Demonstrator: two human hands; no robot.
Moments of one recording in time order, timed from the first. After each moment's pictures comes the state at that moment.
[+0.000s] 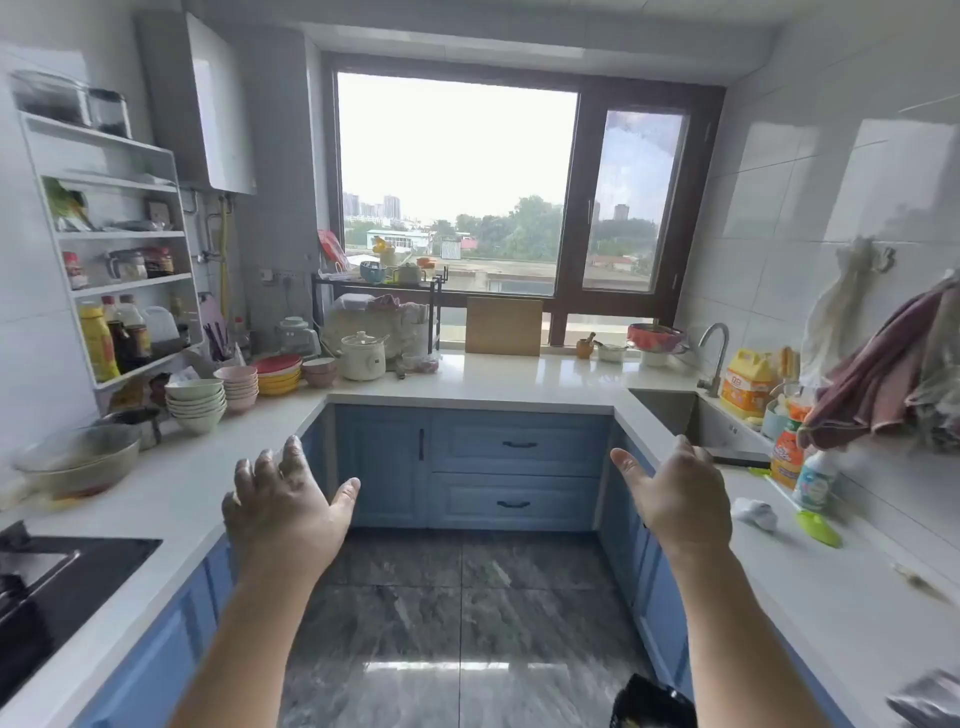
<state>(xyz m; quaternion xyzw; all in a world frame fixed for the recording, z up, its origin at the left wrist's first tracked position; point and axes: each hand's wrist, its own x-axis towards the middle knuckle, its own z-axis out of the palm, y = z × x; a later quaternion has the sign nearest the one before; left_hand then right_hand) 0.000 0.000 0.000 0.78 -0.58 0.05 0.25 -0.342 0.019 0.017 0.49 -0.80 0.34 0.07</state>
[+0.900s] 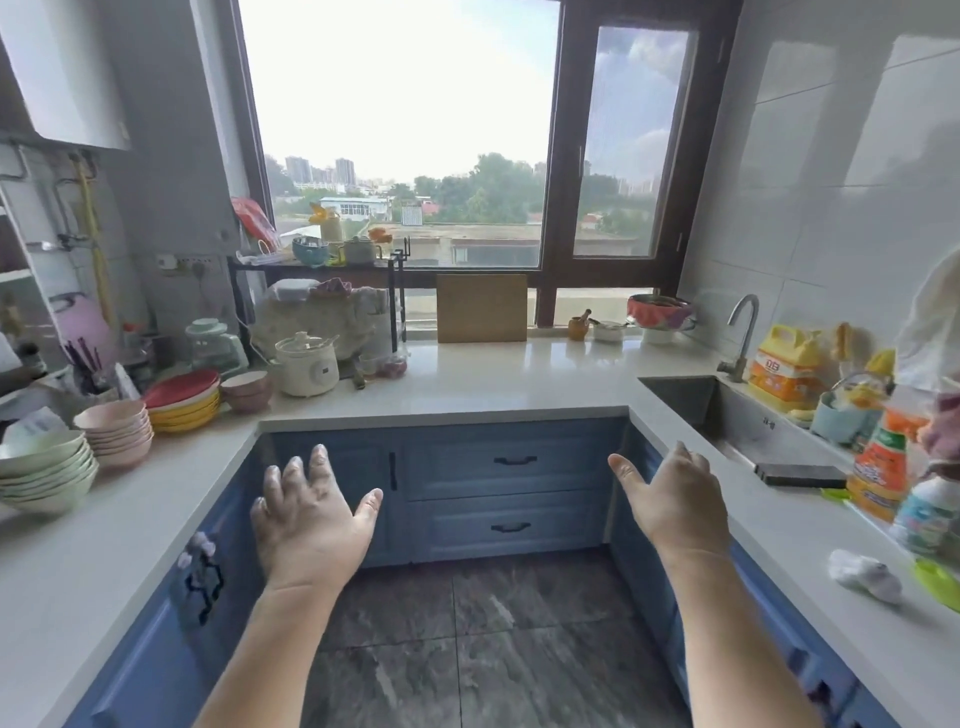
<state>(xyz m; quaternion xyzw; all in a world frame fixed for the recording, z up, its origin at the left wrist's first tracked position) -0.065 -0.375 -0.033 0.75 -0.63 0.00 0.20 -0.373 -0.319 -0.019 0.43 -0.84 0.33 0.04</state>
